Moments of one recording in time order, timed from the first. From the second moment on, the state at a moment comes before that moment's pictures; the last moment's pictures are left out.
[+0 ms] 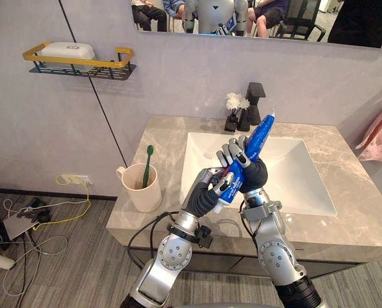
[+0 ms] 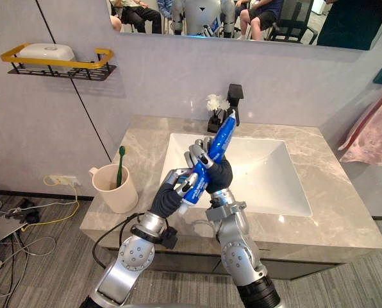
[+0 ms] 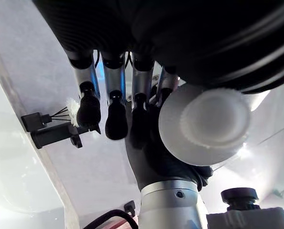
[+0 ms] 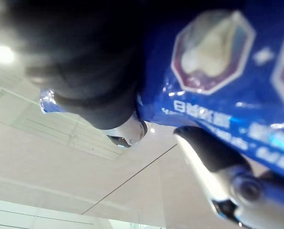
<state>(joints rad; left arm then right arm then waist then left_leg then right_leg) 0.10 0.08 -0.44 -0.33 0.34 -0.18 0.13 -0.08 -0.07 0.29 -0.26 0.97 -0.18 0.18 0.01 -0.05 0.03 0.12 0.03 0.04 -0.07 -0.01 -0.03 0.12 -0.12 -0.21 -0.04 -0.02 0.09</state>
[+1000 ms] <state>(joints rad) 0.33 -0.03 0.46 -0.41 -0.04 -0.24 0.20 0.01 -0.09 0.00 -0.35 0.87 -0.18 0.22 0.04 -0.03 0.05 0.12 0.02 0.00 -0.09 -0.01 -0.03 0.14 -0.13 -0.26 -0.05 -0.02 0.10</state>
